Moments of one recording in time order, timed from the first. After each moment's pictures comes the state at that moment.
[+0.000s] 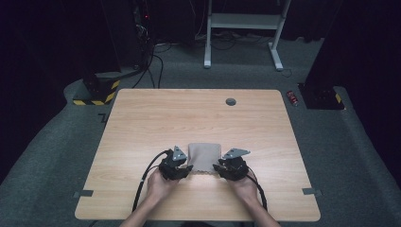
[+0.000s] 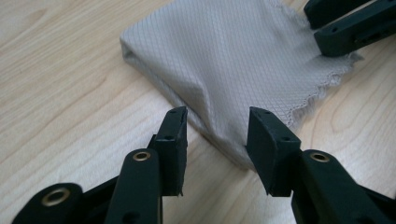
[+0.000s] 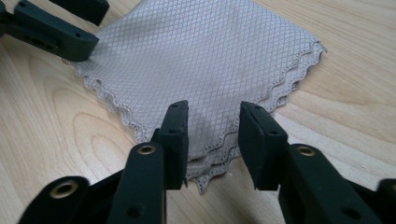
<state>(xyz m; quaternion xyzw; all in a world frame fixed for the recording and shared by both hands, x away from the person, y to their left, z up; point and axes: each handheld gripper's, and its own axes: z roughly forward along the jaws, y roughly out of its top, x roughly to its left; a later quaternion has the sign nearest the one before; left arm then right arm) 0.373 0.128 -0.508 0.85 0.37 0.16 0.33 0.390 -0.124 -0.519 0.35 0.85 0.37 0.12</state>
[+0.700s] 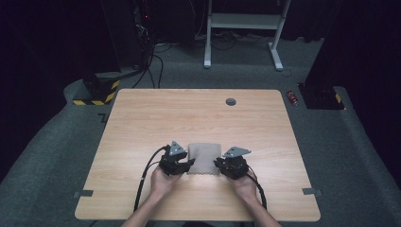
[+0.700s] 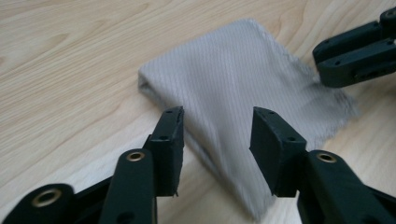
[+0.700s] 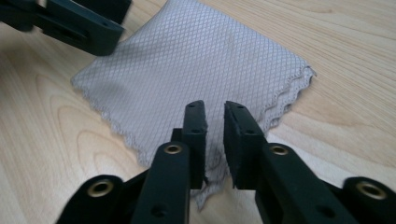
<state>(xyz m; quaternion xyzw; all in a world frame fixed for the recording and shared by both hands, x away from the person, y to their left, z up) 0.393 0.124 -0.505 0.81 0.41 0.16 0.39 0.394 -0.123 -0.512 0.35 0.84 0.39 0.13</state>
